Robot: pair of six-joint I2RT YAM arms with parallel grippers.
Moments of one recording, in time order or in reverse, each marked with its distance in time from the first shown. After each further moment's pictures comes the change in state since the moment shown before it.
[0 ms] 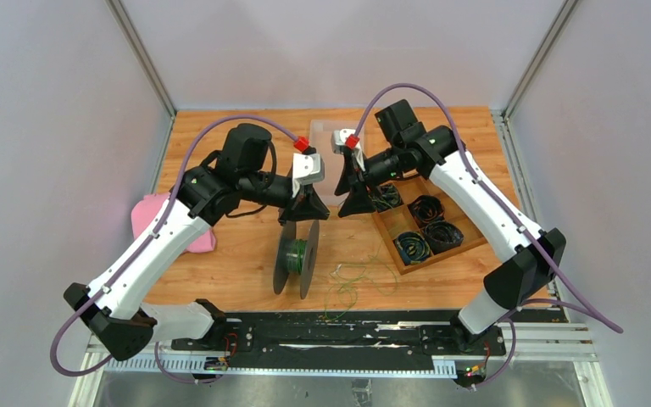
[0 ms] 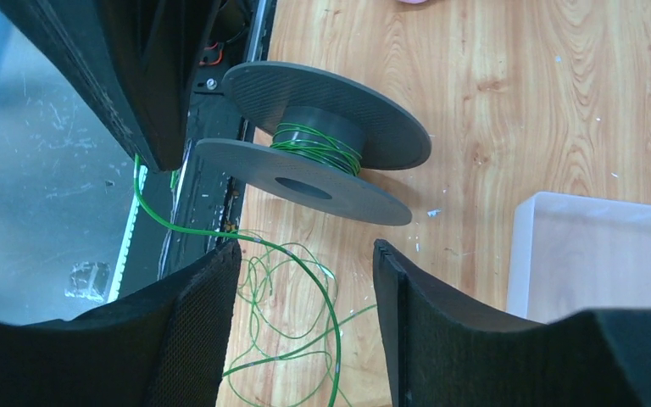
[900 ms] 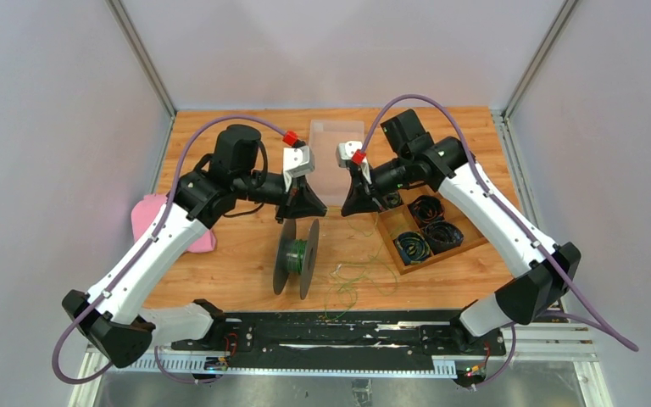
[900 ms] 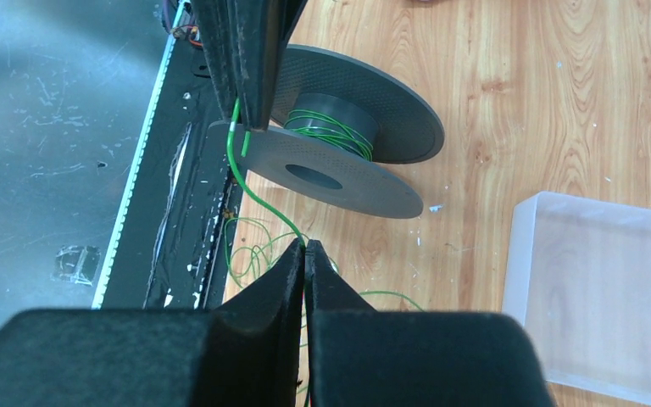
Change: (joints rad) left arm 0.065 -0.034 -0.077 0.125 0.087 -0.114; right arm 0.026 -0.093 -0.092 -0.009 0.014 -0.085
